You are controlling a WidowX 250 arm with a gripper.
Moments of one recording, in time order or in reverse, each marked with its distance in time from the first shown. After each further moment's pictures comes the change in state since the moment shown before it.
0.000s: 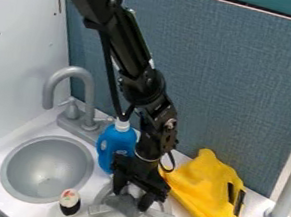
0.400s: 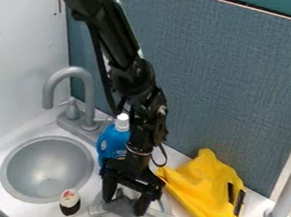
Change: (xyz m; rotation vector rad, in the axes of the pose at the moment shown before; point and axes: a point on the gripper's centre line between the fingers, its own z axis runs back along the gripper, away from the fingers) arm -0.018 0.005 0.009 -0.086 0.159 0.151
